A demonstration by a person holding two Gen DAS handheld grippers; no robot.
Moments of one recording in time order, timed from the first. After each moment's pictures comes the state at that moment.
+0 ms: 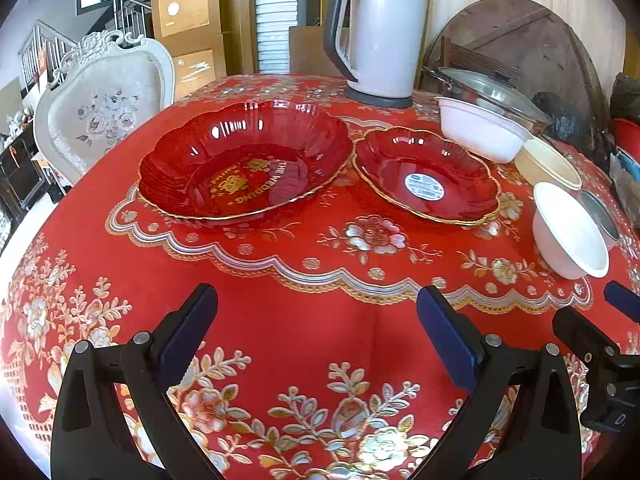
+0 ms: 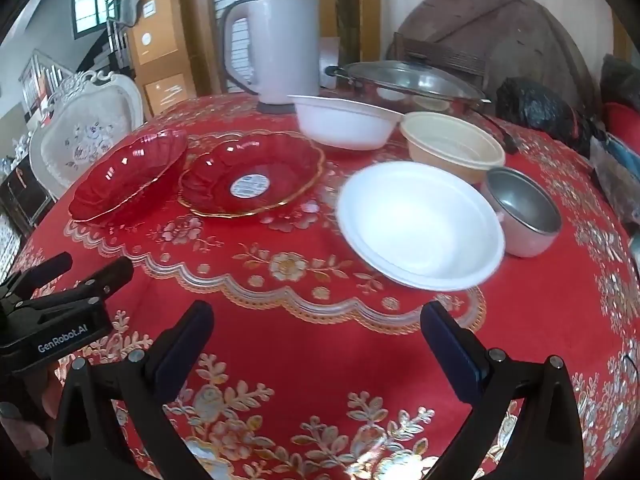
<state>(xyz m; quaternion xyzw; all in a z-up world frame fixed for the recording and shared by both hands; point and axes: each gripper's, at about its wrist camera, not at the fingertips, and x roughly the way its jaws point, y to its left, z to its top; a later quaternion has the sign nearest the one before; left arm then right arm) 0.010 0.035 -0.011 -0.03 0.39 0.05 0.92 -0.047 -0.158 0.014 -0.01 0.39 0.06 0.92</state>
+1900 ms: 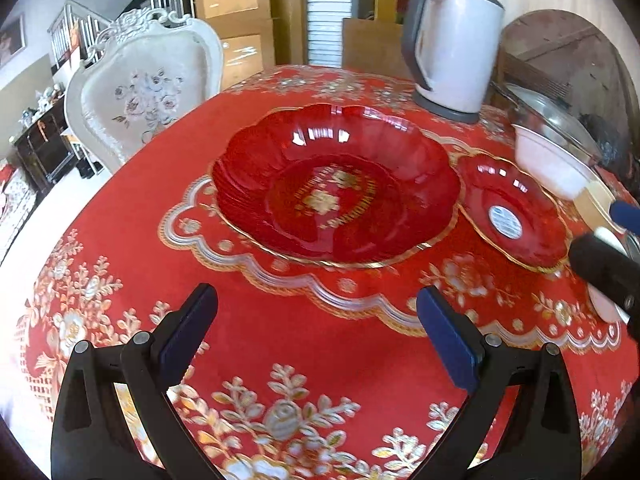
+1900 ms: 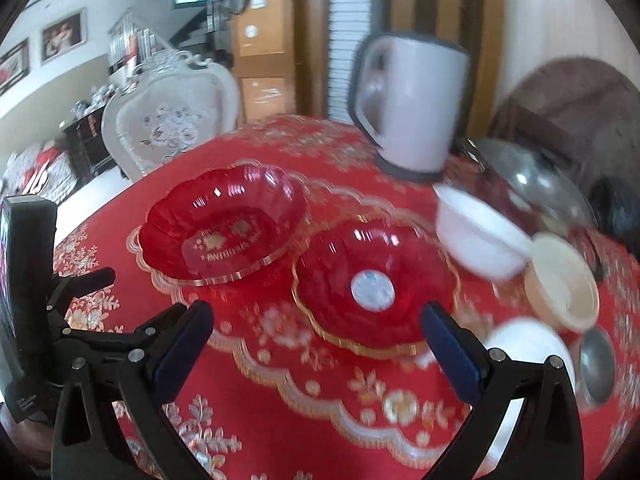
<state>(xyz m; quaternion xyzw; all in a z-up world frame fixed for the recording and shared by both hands) 0.038 0.102 -0.002 -0.05 0.41 0.12 0.90 0.017 -0.058 0.061 -0.10 0.34 0.22 0.91</state>
